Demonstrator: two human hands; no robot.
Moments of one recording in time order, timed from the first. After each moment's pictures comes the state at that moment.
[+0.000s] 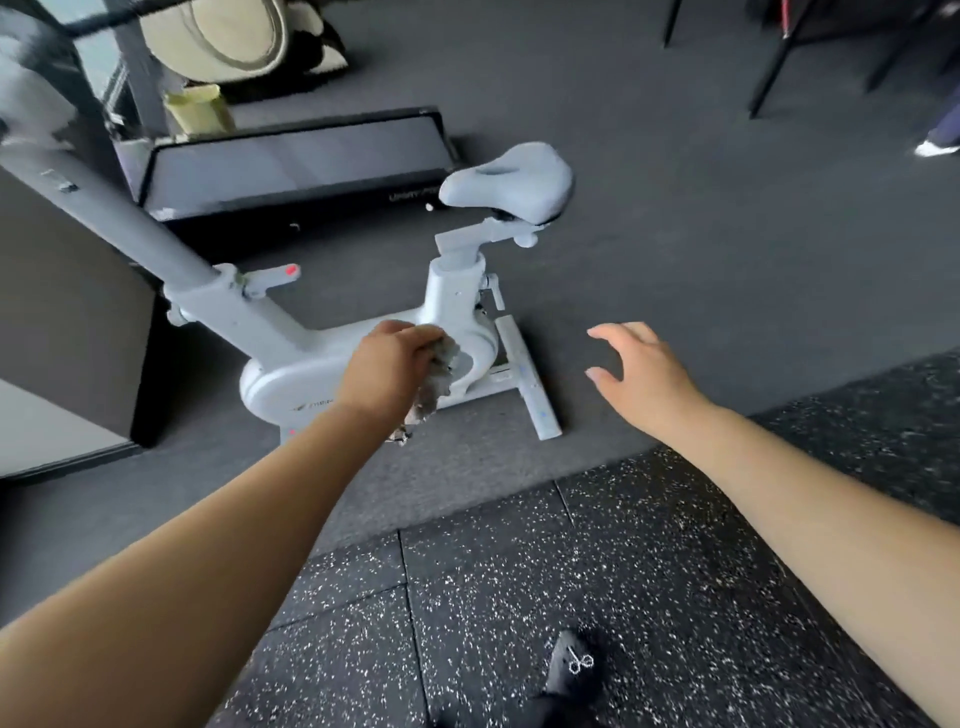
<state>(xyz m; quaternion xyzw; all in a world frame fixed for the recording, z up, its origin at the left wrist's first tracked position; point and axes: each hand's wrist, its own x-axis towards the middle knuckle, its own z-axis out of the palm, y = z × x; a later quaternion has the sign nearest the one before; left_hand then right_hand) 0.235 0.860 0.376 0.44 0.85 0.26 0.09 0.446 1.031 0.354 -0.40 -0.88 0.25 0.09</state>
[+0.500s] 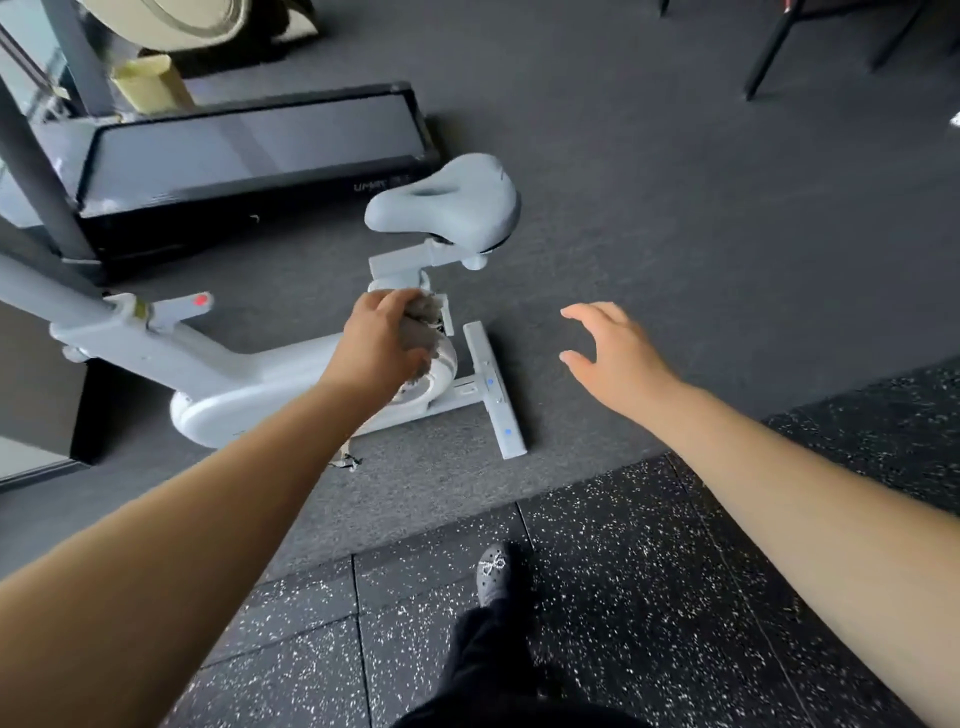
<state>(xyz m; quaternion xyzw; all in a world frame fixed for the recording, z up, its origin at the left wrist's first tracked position) 0.215 1.037 0.364 0.42 0.86 0.26 0.12 0.425 1.202 0.346 -0.36 -0.89 0.27 0.07</state>
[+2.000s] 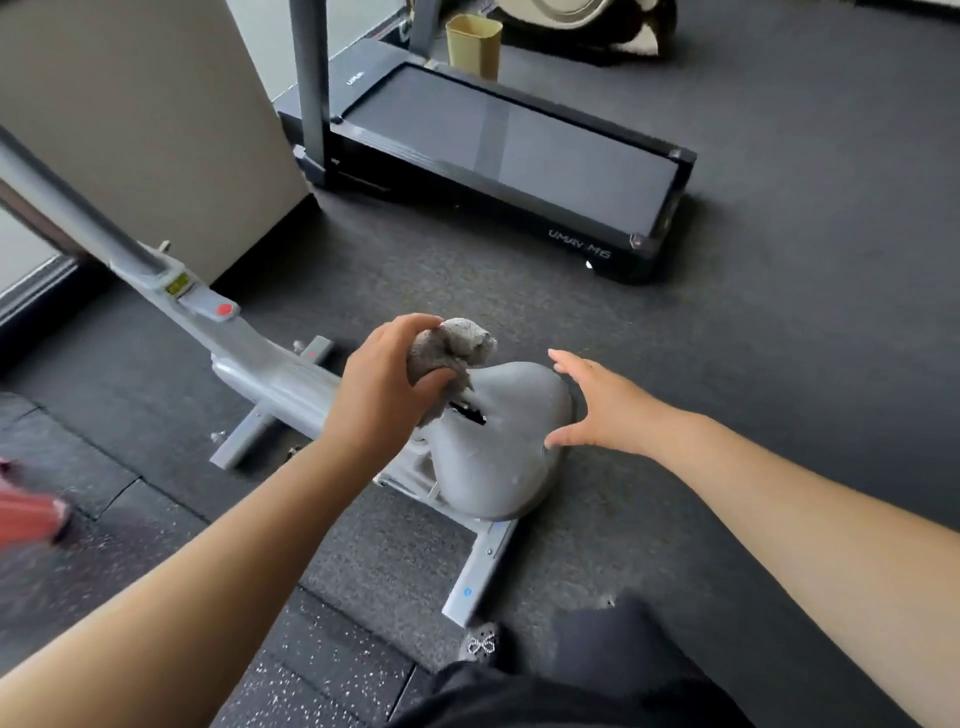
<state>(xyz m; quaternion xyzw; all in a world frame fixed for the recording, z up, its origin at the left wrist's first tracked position) 0.060 1.309 0.355 0.07 0.93 0.35 -0.05 0.064 1.562 0.319 0.03 -0.93 0.28 -0.25</state>
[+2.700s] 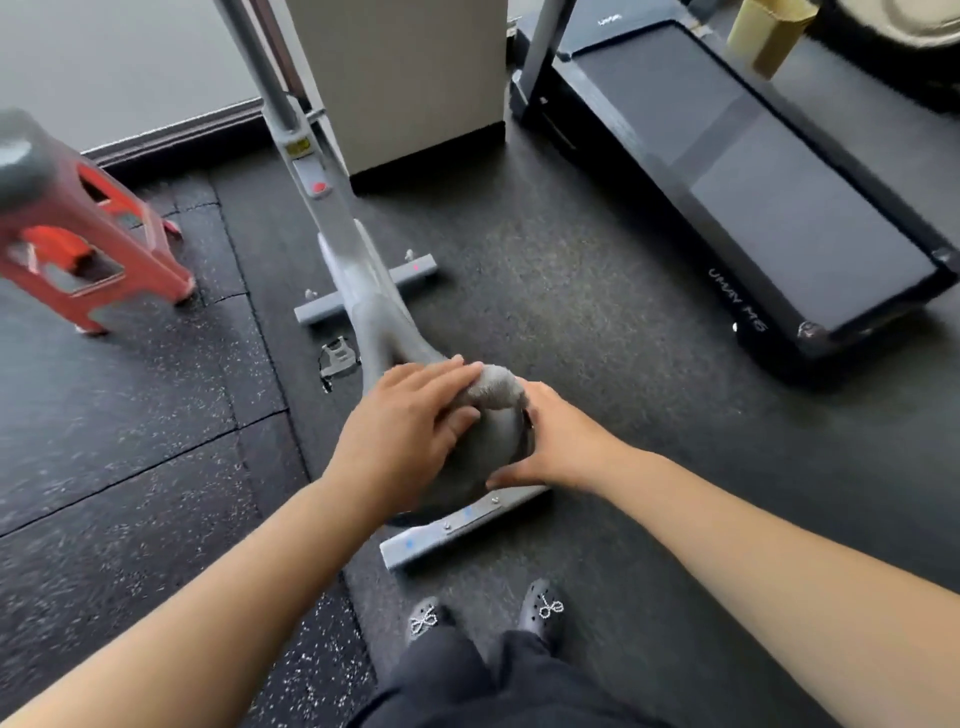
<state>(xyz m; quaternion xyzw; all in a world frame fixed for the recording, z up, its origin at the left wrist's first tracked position) 0.085 1.430 0.308 -0.09 0.97 0.23 -0.04 -0.024 1.591 0.273 0.32 -0.83 0.29 -0.35</state>
